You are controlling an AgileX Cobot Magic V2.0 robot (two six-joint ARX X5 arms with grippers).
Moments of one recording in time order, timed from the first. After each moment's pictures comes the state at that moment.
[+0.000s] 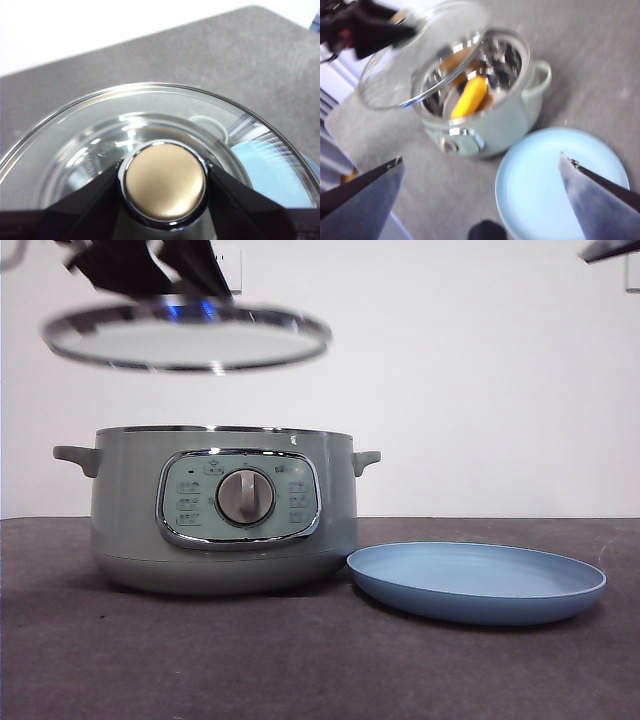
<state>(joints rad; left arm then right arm) -0.38 1.27 1.16 -0.31 0.18 0.03 0.14 0.92 1.03 -0.66 -0.65 -0.04</state>
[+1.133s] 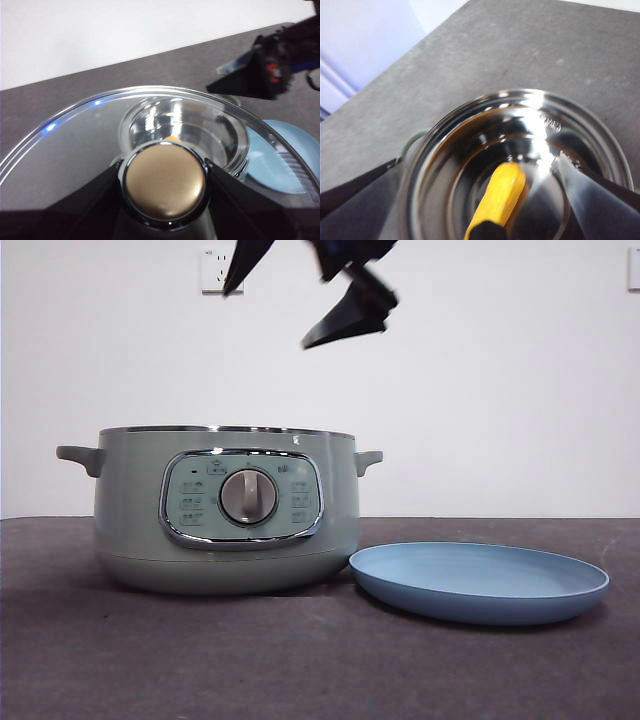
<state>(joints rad) -0.35 0.70 1.16 -0.83 0.02 0.03 0.65 1.76 1.59 -0.34 -0.21 0.15</state>
